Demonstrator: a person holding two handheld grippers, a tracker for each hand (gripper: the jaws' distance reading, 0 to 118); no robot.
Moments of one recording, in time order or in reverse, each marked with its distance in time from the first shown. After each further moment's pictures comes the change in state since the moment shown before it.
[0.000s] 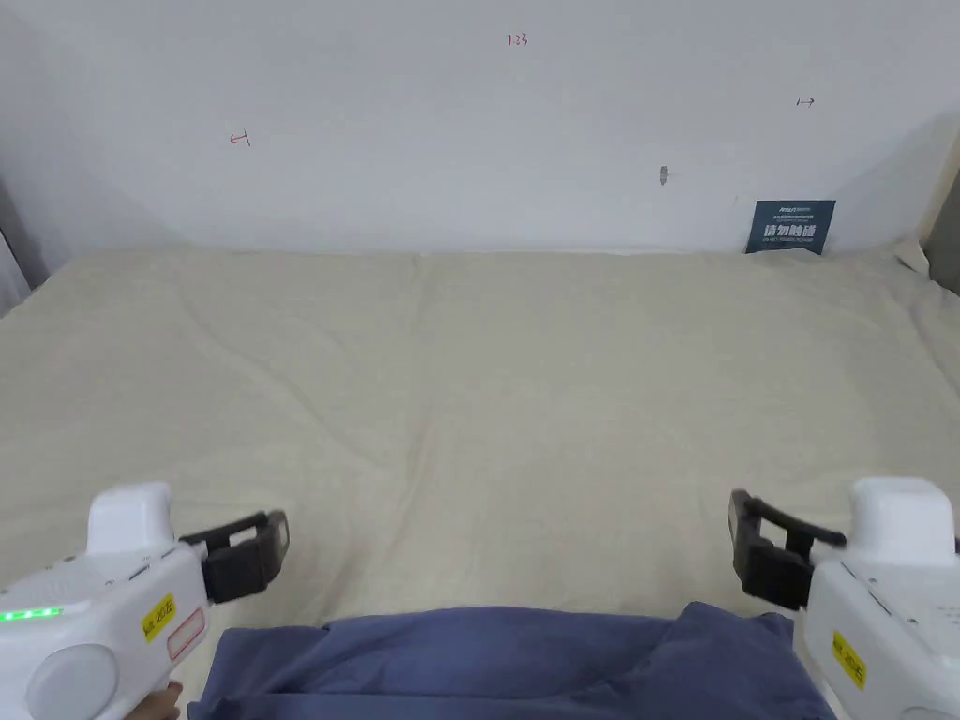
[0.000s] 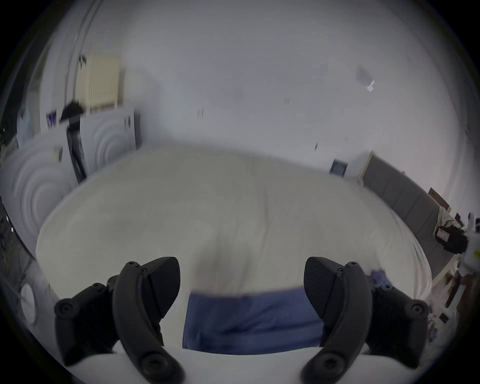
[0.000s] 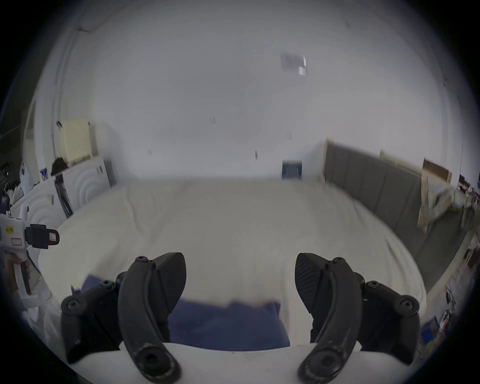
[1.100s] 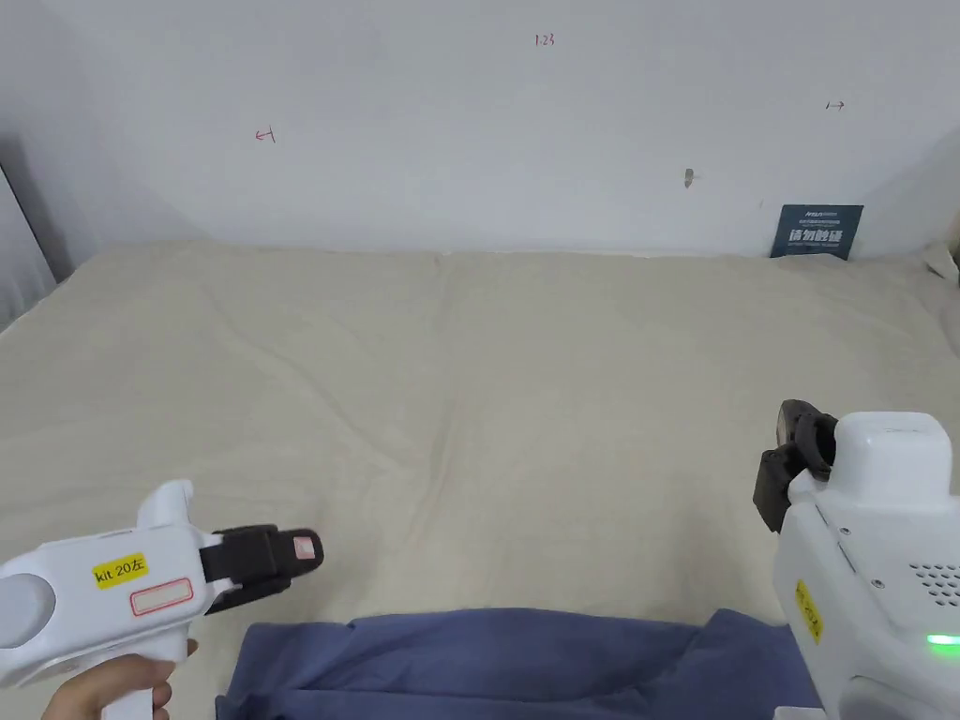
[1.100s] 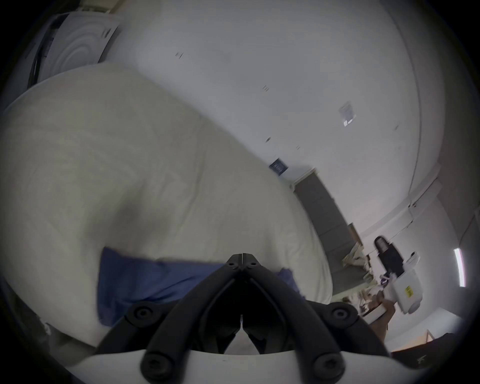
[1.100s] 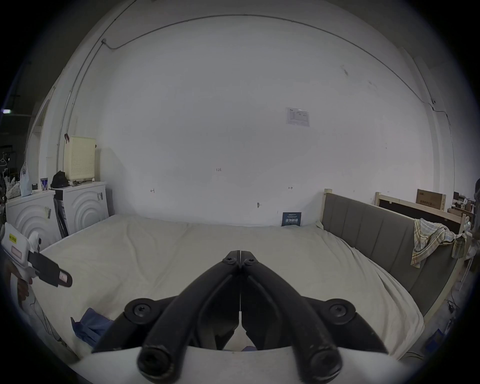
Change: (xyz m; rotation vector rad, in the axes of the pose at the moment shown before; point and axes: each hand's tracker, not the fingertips) left arm -0.076 -0.018 -0.049 -0.384 -0.468 0.435; right arm -0.051 0.026 -0.002 0.151 -0.031 0.041
